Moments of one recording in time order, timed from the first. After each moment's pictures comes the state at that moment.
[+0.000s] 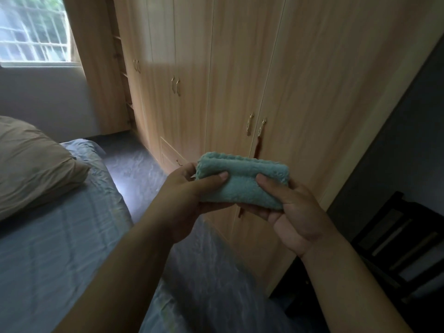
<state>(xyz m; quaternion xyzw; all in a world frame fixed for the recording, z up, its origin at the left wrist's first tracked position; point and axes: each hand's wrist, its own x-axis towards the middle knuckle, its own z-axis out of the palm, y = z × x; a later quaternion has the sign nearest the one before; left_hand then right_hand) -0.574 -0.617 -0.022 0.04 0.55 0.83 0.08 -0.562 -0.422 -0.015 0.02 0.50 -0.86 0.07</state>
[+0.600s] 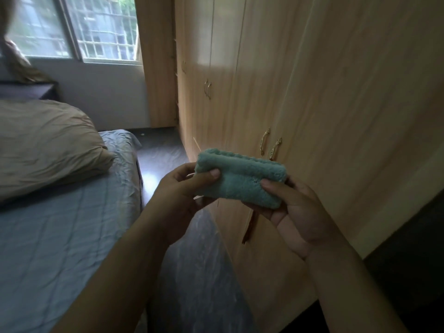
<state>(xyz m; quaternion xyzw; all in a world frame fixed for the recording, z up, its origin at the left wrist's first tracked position) -0.714 -0.487 -0.039 -0.08 0.51 0.86 -0.08 -0.759 -0.281 -0.023 -0.05 0.48 -0.86 0.18</state>
